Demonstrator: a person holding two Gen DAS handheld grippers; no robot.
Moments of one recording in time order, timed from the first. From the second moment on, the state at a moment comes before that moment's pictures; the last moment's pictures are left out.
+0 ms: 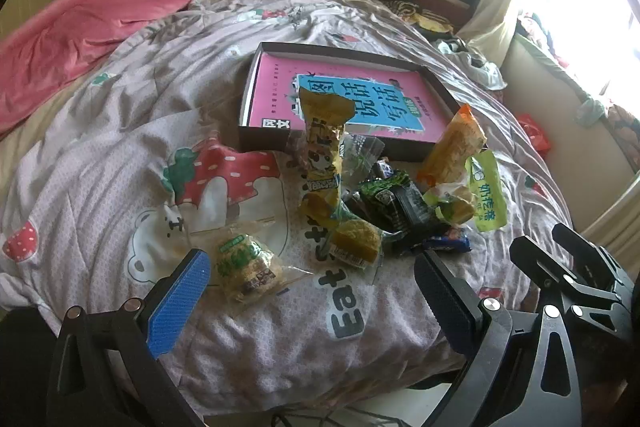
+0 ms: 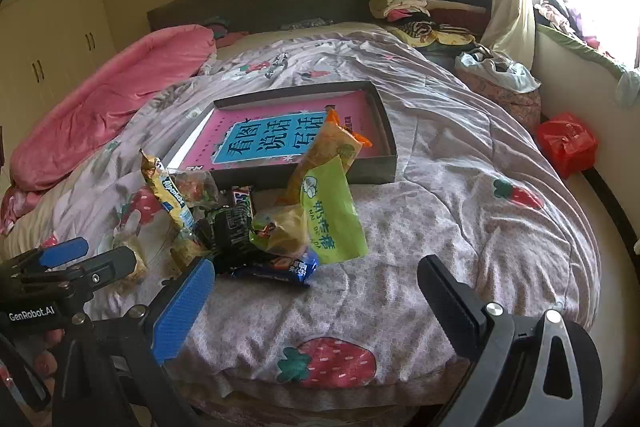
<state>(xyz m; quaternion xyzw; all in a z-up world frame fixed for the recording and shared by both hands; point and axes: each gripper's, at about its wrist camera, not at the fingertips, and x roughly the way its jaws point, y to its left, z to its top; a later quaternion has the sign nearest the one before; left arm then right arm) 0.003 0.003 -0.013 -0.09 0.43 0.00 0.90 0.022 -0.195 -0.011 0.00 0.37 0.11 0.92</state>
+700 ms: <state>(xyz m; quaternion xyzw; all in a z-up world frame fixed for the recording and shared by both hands) 0.005 0.003 -0.018 -0.09 0.43 0.00 0.90 0.022 -0.194 -0.012 0.00 0.38 0.11 0.92</state>
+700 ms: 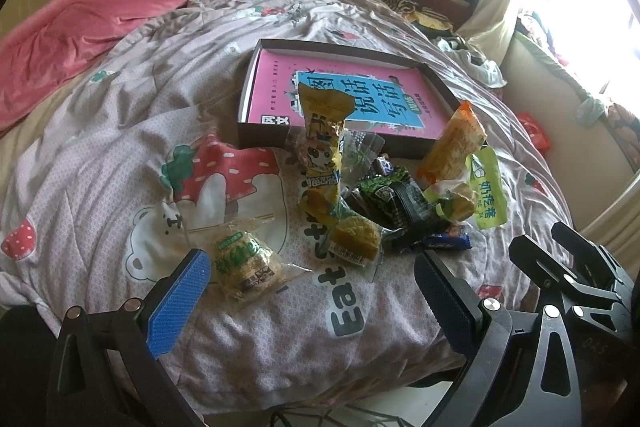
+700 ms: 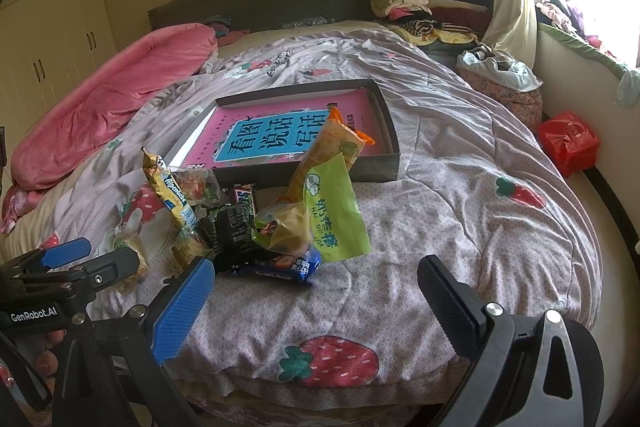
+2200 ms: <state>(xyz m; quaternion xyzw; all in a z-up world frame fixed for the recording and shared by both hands) 0.012 0.060 -0.055 -0.18 0.49 0.04 0.85 0.040 -0.194 -0.028 0.02 0.40 0.12 0.91</state>
